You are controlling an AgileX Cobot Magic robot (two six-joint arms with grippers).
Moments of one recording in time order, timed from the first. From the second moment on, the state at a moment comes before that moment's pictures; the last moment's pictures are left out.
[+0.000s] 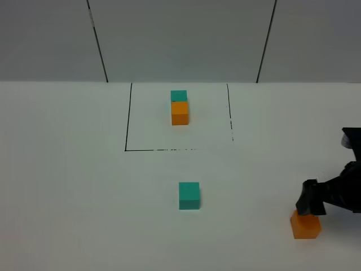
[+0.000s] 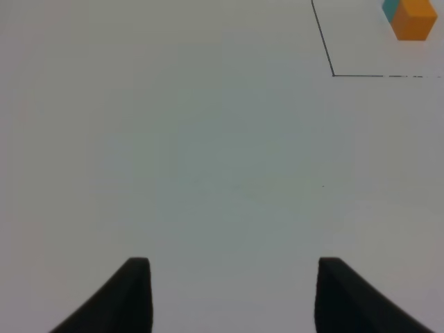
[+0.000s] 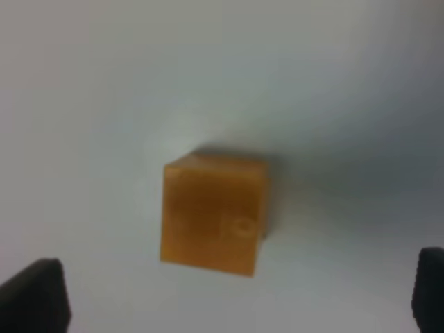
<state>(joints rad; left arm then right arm) 0.04 0.00 -0.50 -0.10 1.04 0.05 0.07 1.55 -0.80 0.28 0.65 -0.29</state>
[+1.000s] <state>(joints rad) 0.04 0.00 -0.50 -0.10 1.04 0.05 0.13 1.84 -0.82 0.21 0.51 -0.20</state>
